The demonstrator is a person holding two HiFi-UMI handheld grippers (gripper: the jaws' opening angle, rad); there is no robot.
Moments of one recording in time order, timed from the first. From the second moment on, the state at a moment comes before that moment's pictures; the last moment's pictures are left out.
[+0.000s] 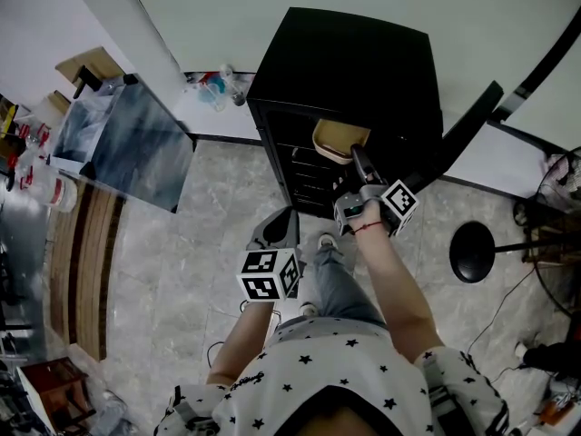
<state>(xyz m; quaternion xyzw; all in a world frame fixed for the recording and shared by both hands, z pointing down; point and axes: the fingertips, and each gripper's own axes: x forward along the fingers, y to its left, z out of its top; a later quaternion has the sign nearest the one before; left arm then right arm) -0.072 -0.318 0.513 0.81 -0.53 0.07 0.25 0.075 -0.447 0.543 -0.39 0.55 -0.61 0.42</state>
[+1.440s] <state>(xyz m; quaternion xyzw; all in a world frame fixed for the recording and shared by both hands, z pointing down) -0.080 -0.200 0.488 0.82 -0.52 0.07 0.21 0.043 -0.244 0.475 -0.53 0.78 -0.31 0.06</state>
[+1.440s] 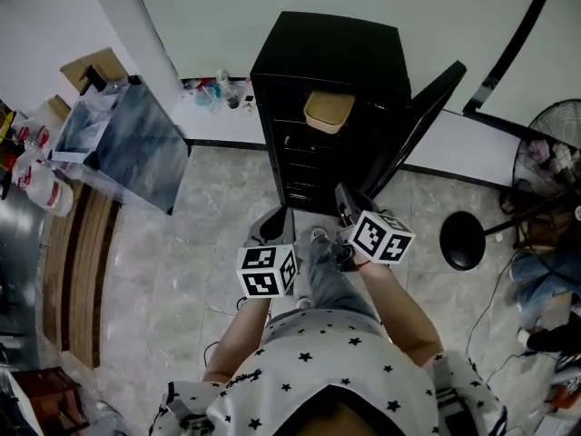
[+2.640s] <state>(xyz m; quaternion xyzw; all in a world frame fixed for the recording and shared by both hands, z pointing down) -0.093 -0.147 0.495 0.82 -0.52 0.07 0.21 0.018 -0.161 0.478 -0.53 0.83 -0.18 -0.05</state>
